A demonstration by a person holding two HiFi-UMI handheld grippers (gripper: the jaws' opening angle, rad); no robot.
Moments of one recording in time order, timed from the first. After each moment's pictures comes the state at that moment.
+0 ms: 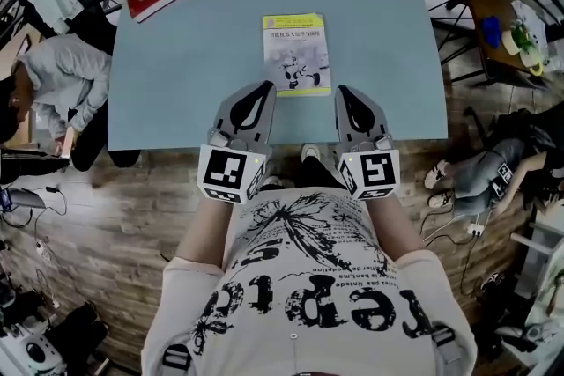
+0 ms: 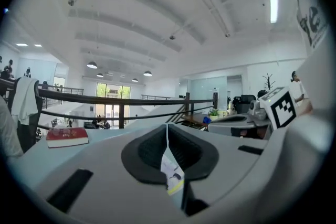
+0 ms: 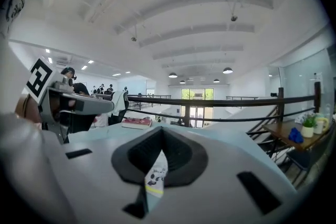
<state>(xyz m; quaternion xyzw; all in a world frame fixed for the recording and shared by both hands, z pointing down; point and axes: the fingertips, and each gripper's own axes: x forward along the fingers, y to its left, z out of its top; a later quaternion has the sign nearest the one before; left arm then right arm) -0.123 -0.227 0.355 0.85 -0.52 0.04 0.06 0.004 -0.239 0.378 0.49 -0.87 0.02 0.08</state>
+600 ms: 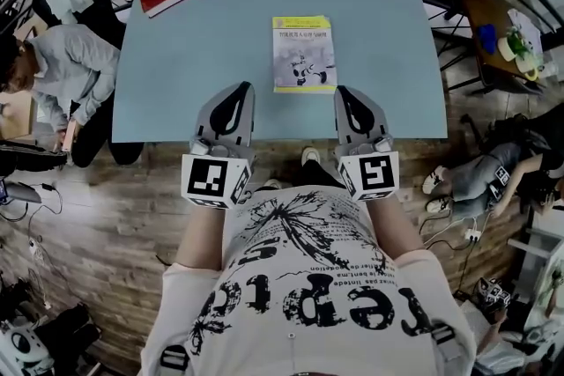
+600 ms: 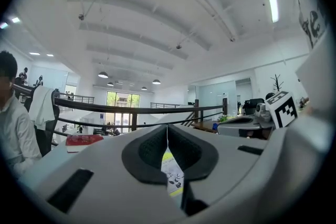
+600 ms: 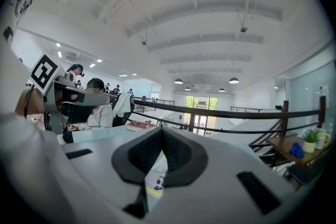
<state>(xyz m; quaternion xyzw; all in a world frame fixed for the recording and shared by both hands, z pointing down) -0.189 -0.183 0.325 0.82 -0.57 0.01 0.03 -0.030 -0.204 0.351 0.47 -0.88 -0.04 0.07</state>
